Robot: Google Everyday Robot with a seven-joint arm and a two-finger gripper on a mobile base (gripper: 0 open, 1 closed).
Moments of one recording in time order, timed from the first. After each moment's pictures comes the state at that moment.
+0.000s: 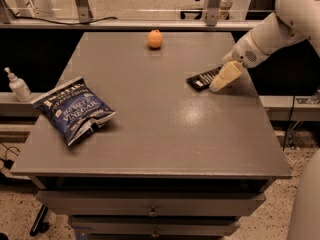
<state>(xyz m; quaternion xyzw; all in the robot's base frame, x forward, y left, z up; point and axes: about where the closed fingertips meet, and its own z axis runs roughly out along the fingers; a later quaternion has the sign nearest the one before) 0.681 -0.198 0.830 -0.51 0.81 0.13 0.26</state>
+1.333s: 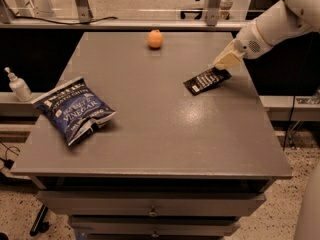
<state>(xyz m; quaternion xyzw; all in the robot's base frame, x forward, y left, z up) 0.681 -0.185 0.866 -0.52 0.79 0.14 0.30</state>
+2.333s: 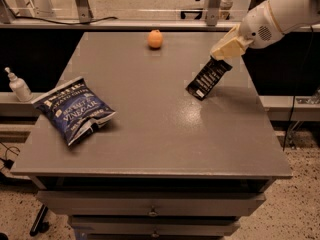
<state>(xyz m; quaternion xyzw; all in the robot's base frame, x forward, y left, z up) 0.633 -0.158 0.930 -0.53 0.75 0.19 0.34</state>
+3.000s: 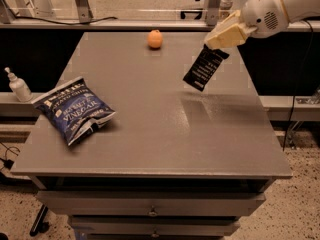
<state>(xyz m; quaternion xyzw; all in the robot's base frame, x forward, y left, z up) 0.604 -0.133 0.977 -0.54 0.72 0.24 0.37</state>
